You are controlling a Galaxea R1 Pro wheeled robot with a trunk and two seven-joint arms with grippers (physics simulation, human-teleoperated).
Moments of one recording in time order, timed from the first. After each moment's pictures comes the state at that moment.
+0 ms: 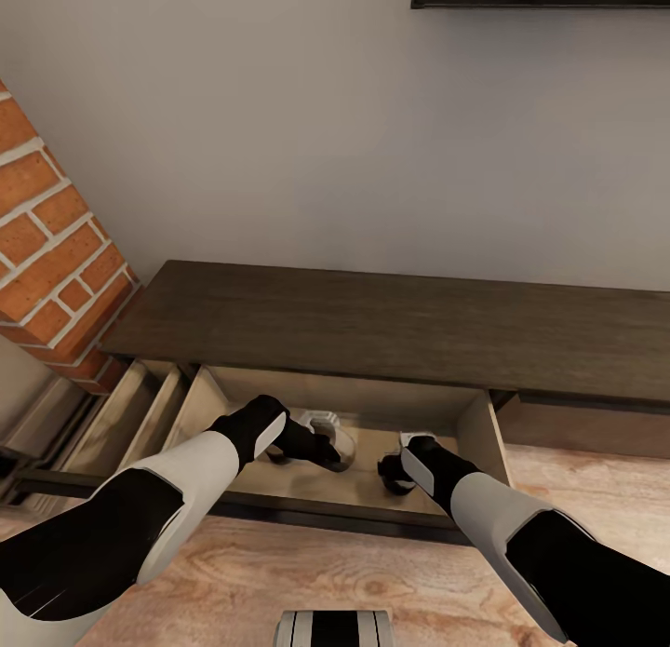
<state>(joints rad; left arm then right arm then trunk) -1.13 -0.17 -0.43 -0.13 0.30 0.73 -0.44 -0.99 0.10 0.56 -0.16 -0.63 0.48 -0.20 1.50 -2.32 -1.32</state>
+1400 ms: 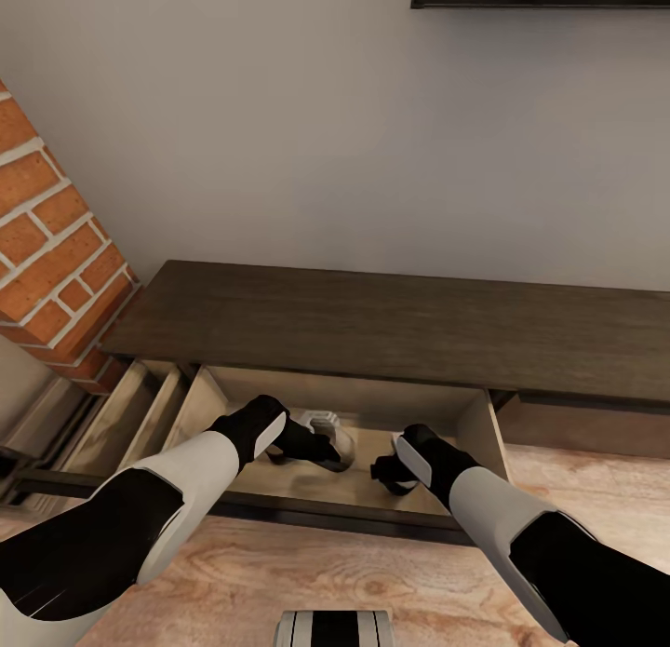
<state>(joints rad) -1.13 -0.17 -0.43 -0.13 0.30 0.73 -0.44 -0.99 0.10 0.56 -0.26 -0.64 0.69 -0.19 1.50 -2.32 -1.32</state>
